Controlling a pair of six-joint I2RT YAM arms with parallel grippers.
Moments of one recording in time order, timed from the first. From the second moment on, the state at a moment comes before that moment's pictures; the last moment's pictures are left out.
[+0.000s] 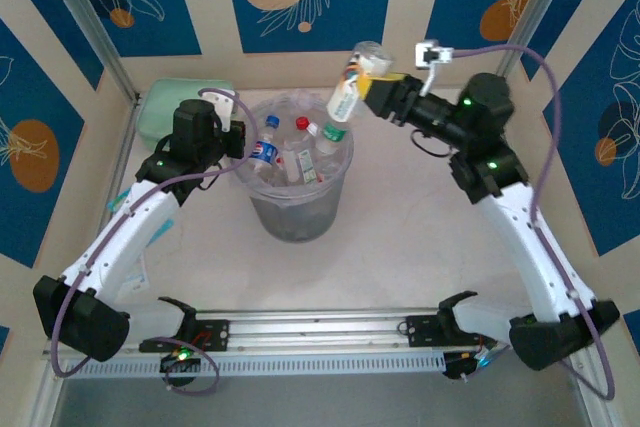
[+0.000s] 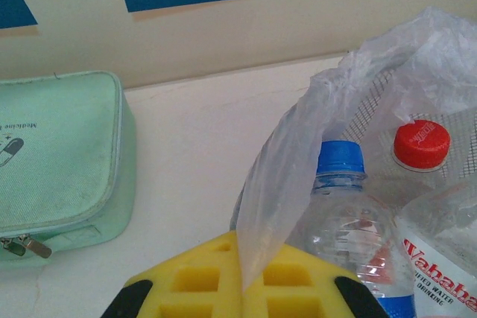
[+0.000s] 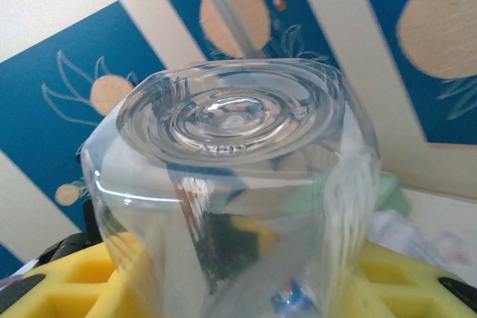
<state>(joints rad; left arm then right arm) -0.39 1.25 1.22 -0.44 -0.07 -0.10 0.39 1.19 1.39 -0.09 -0.58 0.60</state>
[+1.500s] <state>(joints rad) -0.39 1.25 1.21 -0.44 -0.08 -0.10 0.83 1.49 1.34 -0.13 -0.21 0.42</state>
